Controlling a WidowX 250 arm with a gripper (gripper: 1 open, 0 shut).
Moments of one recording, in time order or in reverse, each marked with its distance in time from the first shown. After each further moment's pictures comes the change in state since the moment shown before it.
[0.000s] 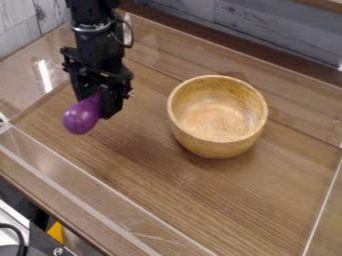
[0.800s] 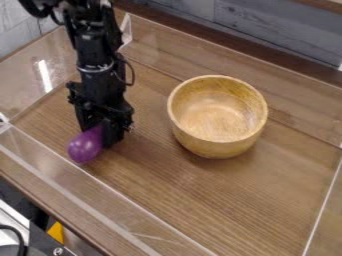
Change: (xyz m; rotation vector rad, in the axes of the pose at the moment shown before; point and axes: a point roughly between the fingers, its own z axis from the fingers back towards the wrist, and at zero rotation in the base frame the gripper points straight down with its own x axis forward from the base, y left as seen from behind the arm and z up) arm -0.001 -0.002 -0.046 -0.016 0.036 -0.012
